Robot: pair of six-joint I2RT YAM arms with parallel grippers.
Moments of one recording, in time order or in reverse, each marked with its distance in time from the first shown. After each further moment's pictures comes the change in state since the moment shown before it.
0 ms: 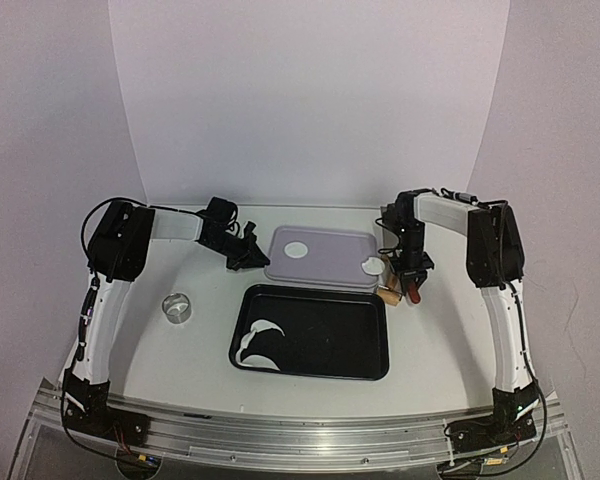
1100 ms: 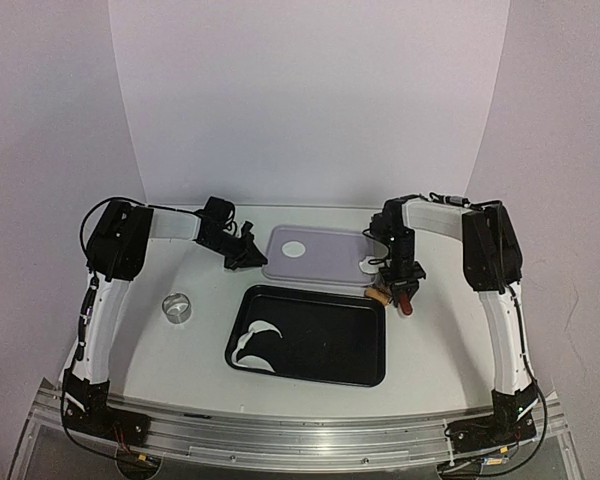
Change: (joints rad) left arm 0.022 -0.001 -0.002 -0.001 0.008 -0.011; right arm 0.091 -0.041 -0.080 -0.018 -0.044 0.080
